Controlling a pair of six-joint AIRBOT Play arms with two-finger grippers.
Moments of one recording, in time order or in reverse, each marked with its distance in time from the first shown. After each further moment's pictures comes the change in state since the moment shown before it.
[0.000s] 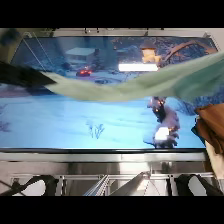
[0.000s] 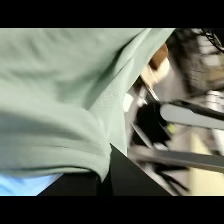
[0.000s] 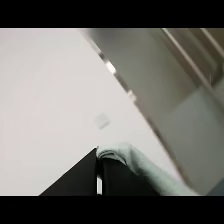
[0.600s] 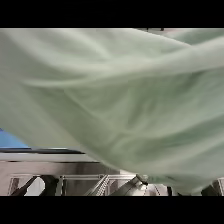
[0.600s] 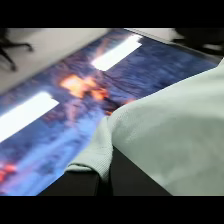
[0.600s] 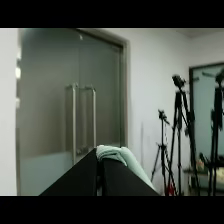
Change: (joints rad) left arm 0.283 0.247 0.445 -0.138 -0.055 -0.054; right arm -0.280 0.201 0.528 -0.182 -0.356 0.058
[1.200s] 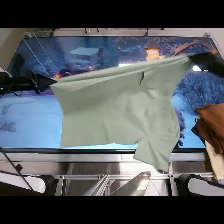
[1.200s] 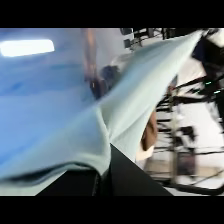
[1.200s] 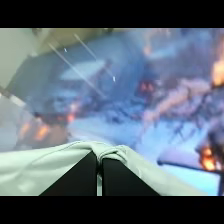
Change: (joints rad) left arm -0.167 -0.743 -0.569 0.077 -0.153 0.007; right arm 0.480 -0.766 -0.130 -0.577 -0.235 -0.063
